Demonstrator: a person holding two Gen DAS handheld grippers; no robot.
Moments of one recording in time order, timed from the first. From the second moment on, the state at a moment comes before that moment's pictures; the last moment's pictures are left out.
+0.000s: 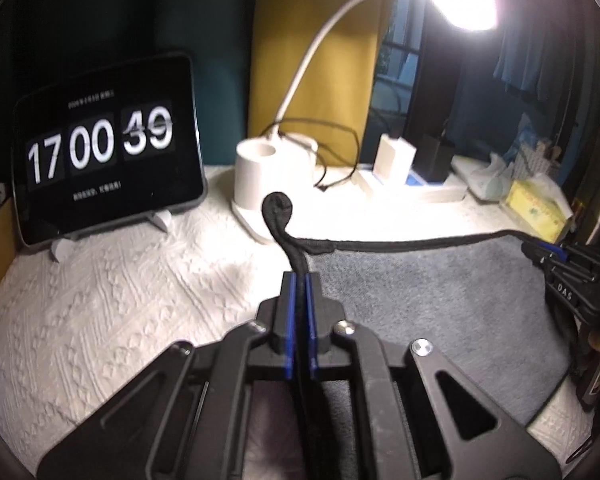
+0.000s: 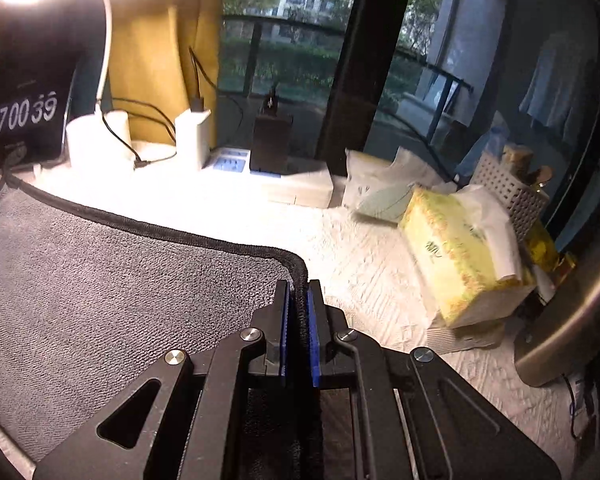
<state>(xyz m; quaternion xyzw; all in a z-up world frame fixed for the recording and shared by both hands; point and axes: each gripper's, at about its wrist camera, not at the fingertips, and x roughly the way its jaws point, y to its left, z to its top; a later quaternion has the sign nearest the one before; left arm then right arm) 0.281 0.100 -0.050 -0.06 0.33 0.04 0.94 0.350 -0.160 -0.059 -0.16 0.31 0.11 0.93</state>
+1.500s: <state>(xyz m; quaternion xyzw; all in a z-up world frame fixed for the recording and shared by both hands) 0.266 0.094 -0.049 -0.08 0.37 0.07 0.92 0.347 -0.170 -0.061 -0.15 0.36 0.10 0.91</state>
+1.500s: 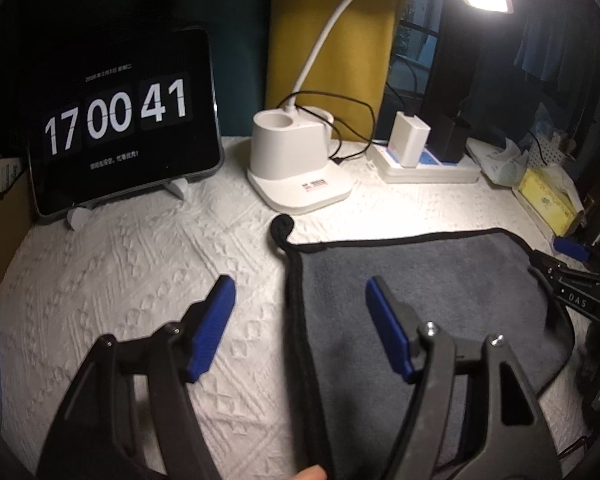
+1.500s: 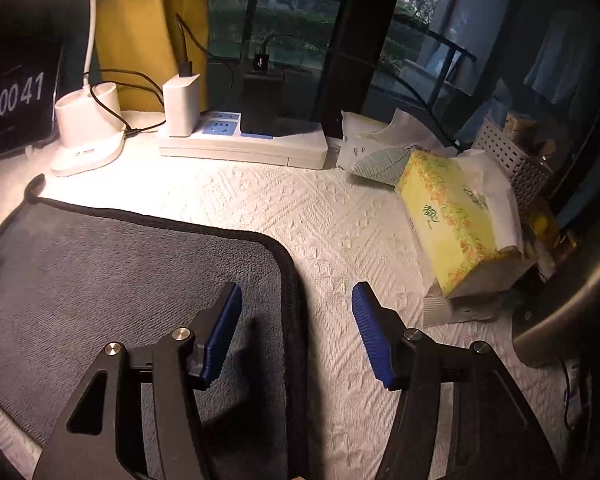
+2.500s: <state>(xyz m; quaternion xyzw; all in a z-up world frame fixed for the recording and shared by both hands) 0.173 0.053 -0.027 -0.08 0.32 0.04 0.94 0.245 -0.176 -0.025 -0.11 0.33 0.16 0.93</state>
